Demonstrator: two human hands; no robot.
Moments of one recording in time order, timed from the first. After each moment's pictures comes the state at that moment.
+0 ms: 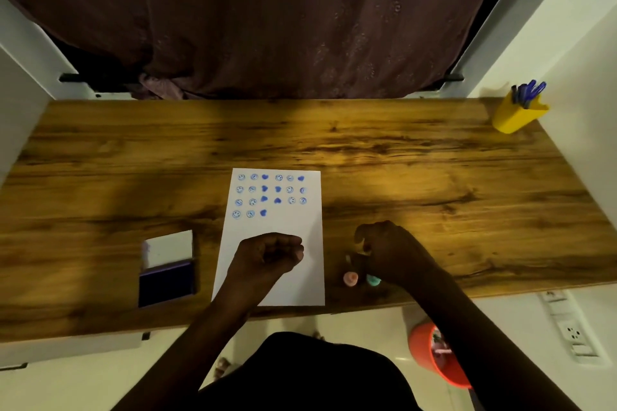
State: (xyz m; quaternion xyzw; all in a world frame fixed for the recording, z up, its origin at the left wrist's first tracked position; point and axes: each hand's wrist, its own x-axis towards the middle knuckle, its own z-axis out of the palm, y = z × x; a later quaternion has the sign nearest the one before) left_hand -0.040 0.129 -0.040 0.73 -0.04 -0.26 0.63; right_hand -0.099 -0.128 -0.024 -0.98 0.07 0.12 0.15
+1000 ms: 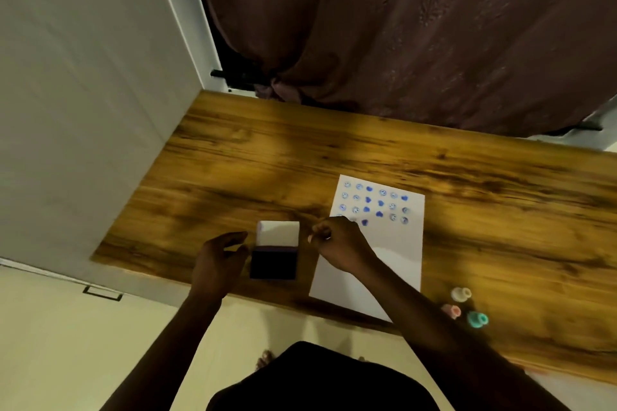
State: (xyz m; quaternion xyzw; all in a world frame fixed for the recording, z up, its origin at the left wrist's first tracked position) left_hand -0.008 0.361 -0.080 0.84 0.17 -0.08 0.51; right_hand 0.012 0.107 -0.055 -0.91 0.03 0.14 0.39
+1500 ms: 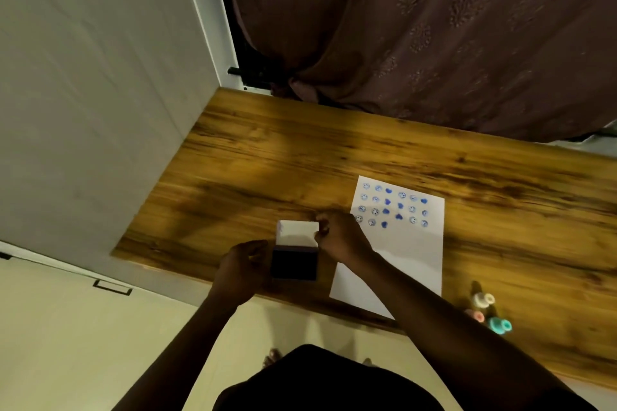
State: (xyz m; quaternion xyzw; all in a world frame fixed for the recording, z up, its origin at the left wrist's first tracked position) left_hand -0.013 0.380 -0.094 0.83 0.08 -0.18 0.52; right_hand 0.036 0.146 -0.074 -0.94 0.02 0.13 0.33
